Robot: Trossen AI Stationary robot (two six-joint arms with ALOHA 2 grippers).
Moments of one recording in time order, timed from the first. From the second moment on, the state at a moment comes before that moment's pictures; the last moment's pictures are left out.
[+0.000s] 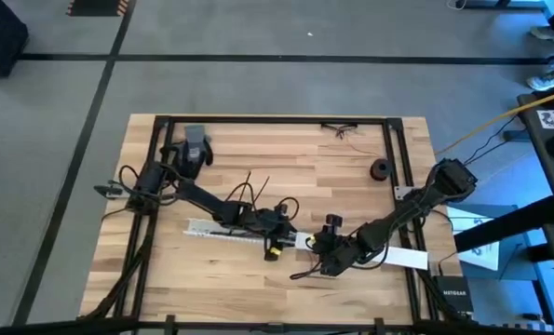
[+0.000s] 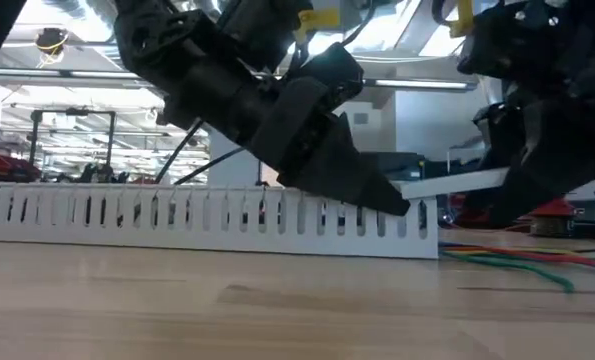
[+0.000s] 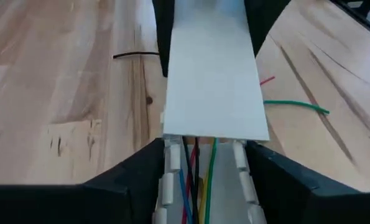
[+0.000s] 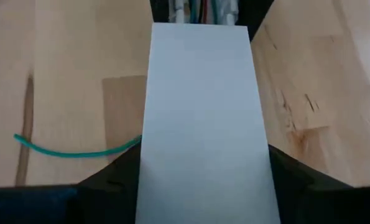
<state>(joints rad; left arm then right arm) -0.21 2.05 1.04 0.49 -0.03 -0.02 0.59 1.68 0.86 -0.35 0.46 0.62</state>
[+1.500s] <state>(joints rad) -0.22 1.88 1.04 0.10 -0.04 0.05 0.45 1.74 0.86 -0.25 0.29 0.52</state>
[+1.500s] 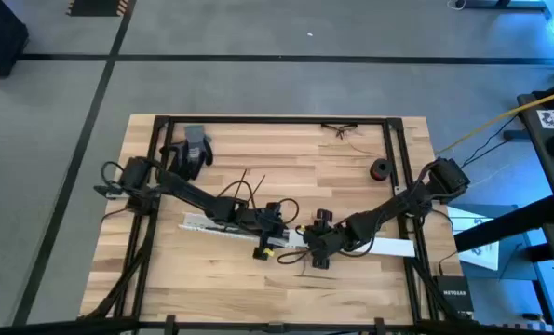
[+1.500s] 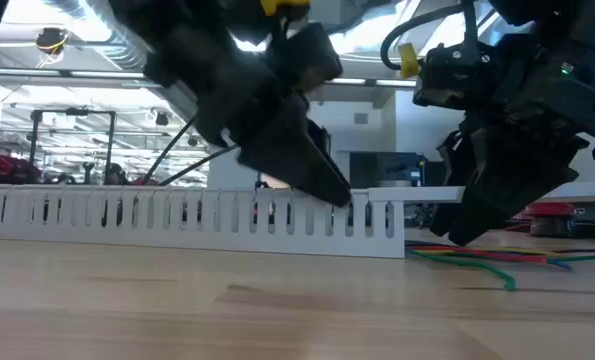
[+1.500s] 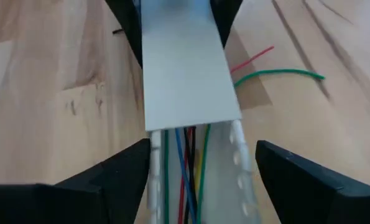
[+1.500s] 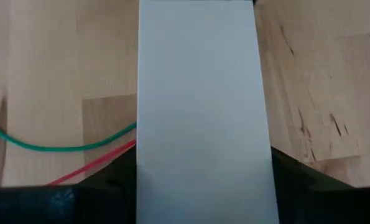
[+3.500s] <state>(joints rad) -0.23 1.95 1.02 0.16 -0.08 -0.07 0.47 1.74 0.86 -0.13 0.13 0.59</state>
